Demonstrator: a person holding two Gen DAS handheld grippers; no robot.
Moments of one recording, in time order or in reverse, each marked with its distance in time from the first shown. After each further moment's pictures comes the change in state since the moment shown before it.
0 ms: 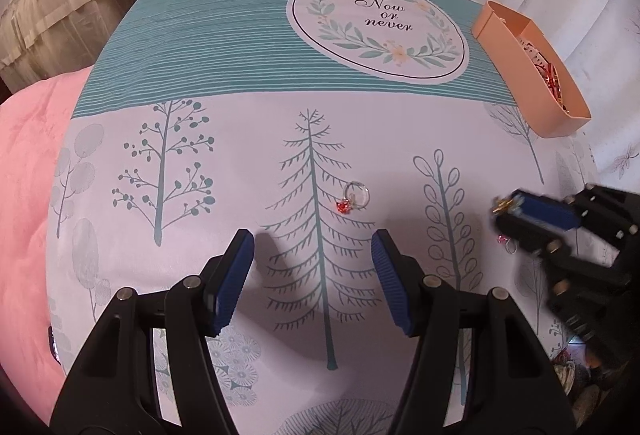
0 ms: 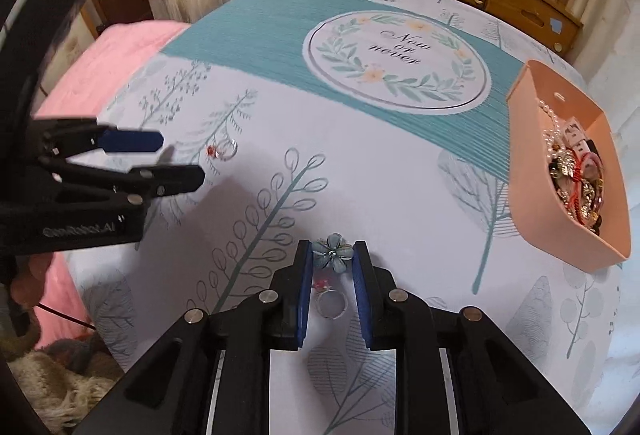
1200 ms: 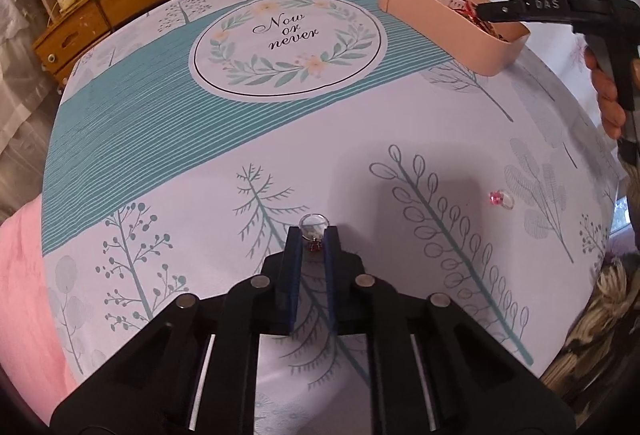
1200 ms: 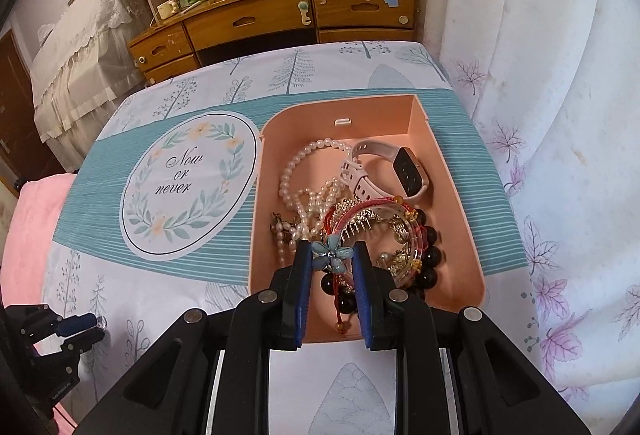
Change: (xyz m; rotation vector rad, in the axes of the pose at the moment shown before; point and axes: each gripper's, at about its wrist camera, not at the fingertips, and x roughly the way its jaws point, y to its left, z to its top) left arm 0.013 -0.021 0.013 0.410 -0.075 -0.096; right arm -0.032 -0.173 0.035 0.464 -0.168 -0.220
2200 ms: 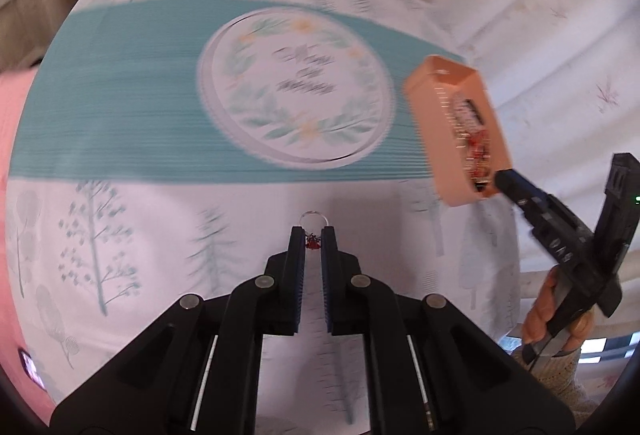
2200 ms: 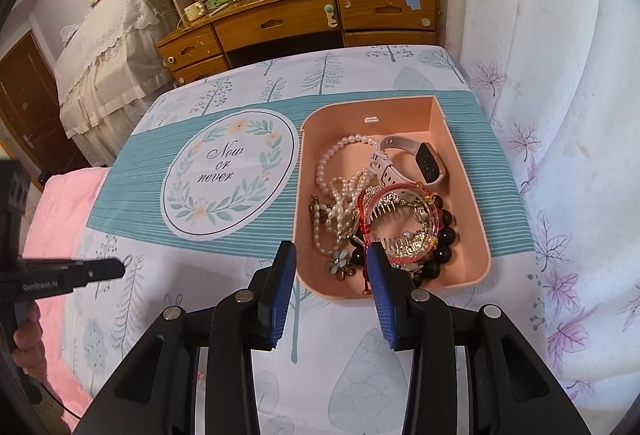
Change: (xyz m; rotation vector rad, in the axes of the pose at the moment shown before) left arm -0.028 0.016 0.079 -0.452 0.079 -0.194; right arm -0.041 -0.002 -0.014 -0.017 -0.003 0.112
